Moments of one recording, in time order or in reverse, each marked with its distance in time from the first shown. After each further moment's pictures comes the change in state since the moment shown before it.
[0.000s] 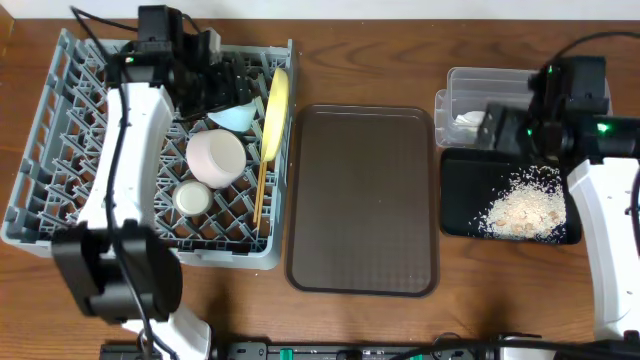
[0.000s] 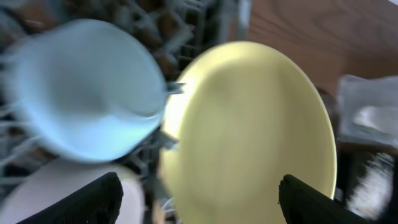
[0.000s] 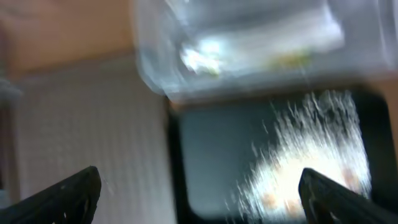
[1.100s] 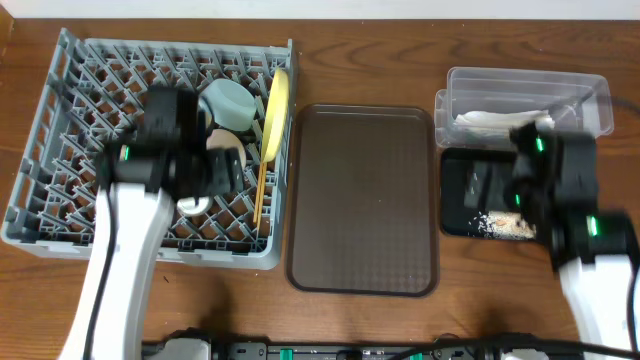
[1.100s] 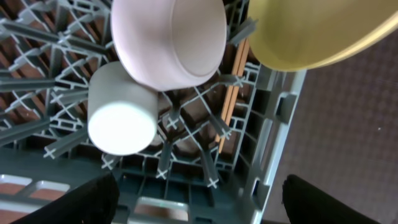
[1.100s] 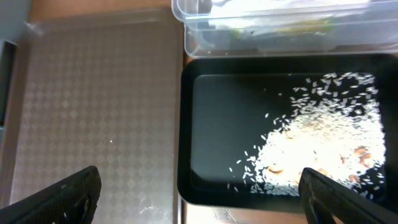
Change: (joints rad) left arm -0.111 -0.504 -0.399 -0.220 -0.343 -0.052; right arm 0.064 -0.423 -0.409 0.103 -0.014 -0.066
